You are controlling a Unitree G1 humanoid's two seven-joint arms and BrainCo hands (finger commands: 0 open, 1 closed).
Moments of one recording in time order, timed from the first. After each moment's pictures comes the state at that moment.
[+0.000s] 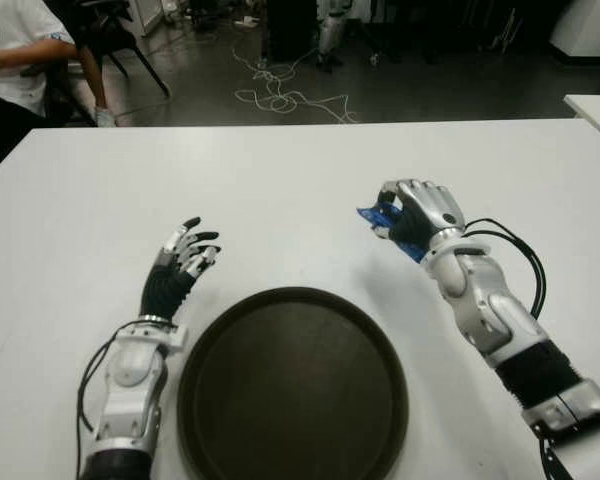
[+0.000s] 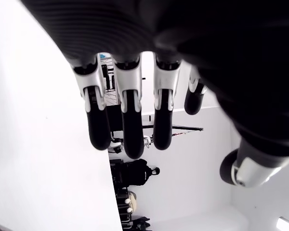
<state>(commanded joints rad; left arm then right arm) -0.06 0.08 0.09 0.28 -0.07 -0.30 -0.14 -0.43 -0.35 0.39 0.07 -0.77 0.26 0.01</state>
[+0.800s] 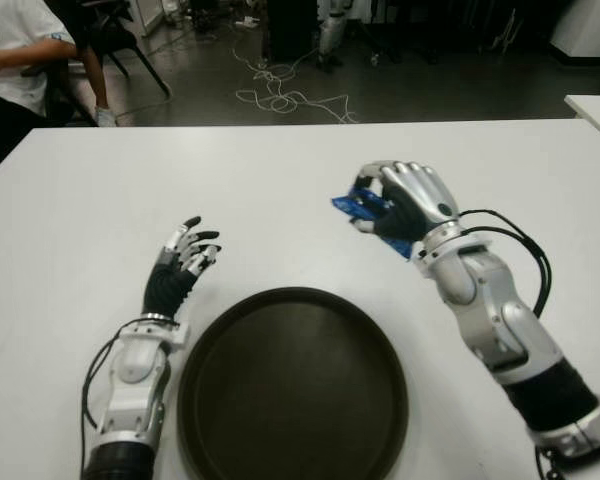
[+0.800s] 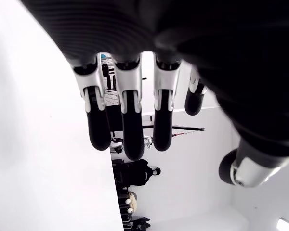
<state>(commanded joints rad) -0.10 0.07 0.09 0.34 -0.07 -0.32 -0.13 -0.35 -0.28 0.43 -0.18 -0.76 0.13 0.05</state>
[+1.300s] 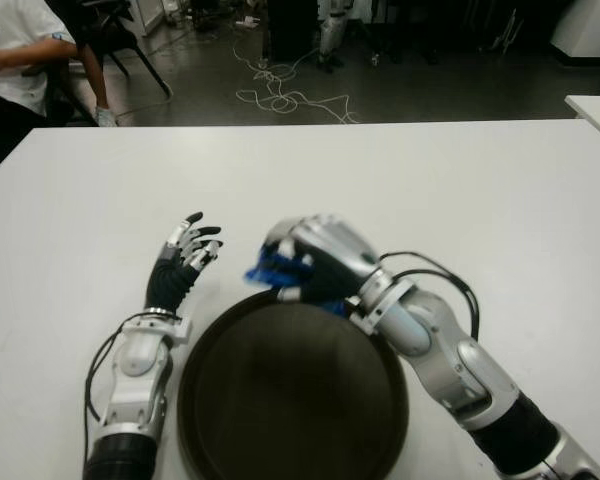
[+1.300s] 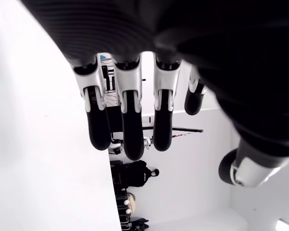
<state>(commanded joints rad) -0.12 0.08 0.09 0.38 -0.07 -0.32 -0.13 -0.32 -0.20 0.59 -0.20 -0.66 -0.03 0.26</state>
